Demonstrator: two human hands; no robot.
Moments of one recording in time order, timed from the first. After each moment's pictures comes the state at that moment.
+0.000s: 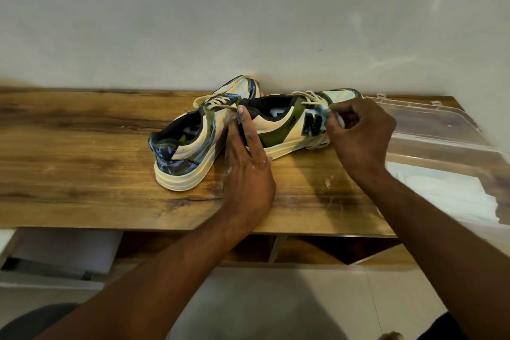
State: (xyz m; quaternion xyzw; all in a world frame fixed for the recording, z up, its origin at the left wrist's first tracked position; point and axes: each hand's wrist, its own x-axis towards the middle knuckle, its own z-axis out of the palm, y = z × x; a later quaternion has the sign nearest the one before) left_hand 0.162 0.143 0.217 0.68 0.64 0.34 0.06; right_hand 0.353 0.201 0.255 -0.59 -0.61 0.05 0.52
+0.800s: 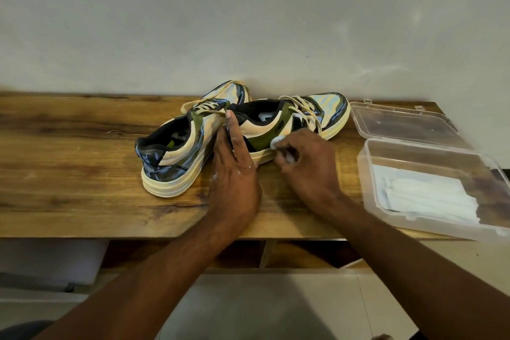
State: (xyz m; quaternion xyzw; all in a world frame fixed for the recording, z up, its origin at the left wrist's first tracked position) left_hand 0.157 0.143 0.217 0.69 0.64 0.34 0.06; right_hand 0.308 0.164 0.241 -0.52 -0.74 0.09 0.42
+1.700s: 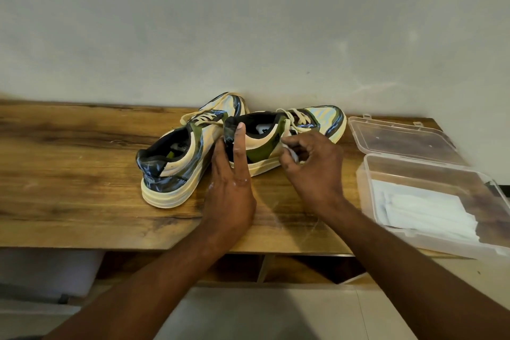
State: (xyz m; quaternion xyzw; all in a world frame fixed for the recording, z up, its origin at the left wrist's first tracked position) left_hand 0.148 0.141 0.226 0.70 0.63 0.33 0.11; right_hand 0.310 0.181 0.247 -0.55 -0.67 0.11 0.49
